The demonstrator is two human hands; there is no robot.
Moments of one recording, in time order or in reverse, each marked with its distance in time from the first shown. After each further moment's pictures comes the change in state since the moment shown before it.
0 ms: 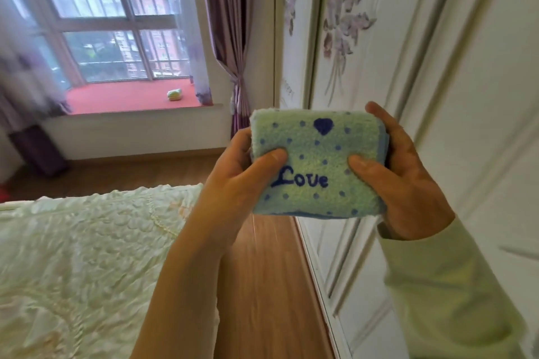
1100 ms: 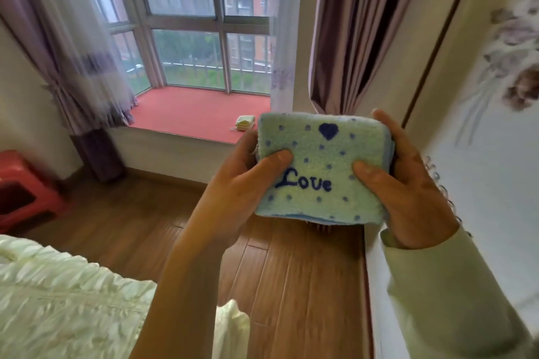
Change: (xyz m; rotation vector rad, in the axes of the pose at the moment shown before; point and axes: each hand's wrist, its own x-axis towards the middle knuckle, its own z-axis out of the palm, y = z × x) left_hand 0.719 -0.136 -0.386 -0.007 0.315 0.019; right_hand 0.780 0.396 0.210 0.126 -0.339 0.038
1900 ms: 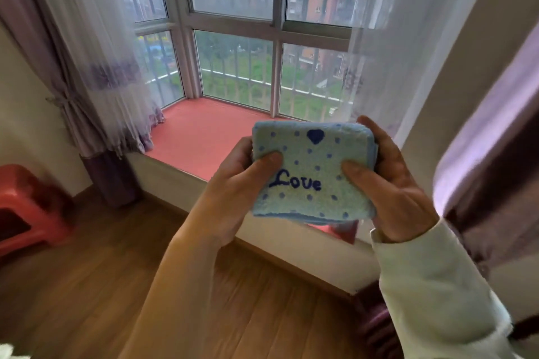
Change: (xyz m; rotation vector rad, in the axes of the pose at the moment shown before) left_hand 0.507 -0.049 -0.329 0.054 0.205 0.017; right_hand 0.557 0.283 0.175 0.136 -0.205 0.177
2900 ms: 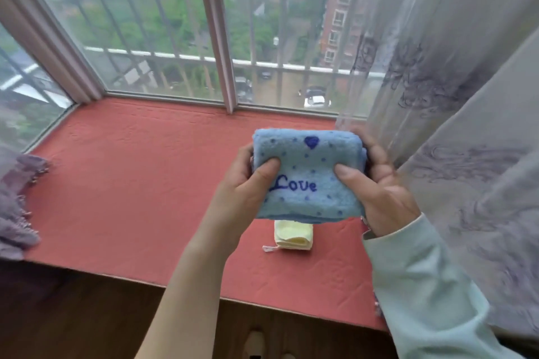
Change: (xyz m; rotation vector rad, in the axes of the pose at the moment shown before) left_hand 0.559 -0.194 -0.161 0.094 -0.117 -0.274; right_hand 0.499 0.274 -0.045 -0.004 0.382 0.217
